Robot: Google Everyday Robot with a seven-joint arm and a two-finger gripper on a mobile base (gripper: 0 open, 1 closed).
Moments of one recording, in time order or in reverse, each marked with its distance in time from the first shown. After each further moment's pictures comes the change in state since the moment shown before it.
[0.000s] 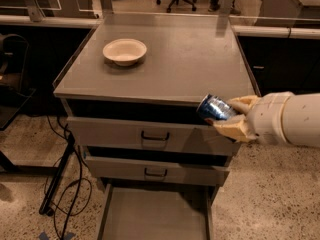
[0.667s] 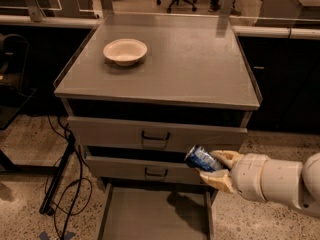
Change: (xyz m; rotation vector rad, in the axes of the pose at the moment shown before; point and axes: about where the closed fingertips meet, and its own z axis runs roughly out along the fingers) arm 0.090 0.092 0.063 -0.145 -0.060 0.071
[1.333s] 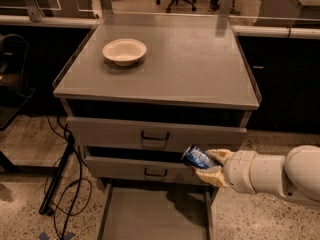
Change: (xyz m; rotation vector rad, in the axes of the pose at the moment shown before) arm 0.023 -0.014 0.035 -0.029 0.019 0.012
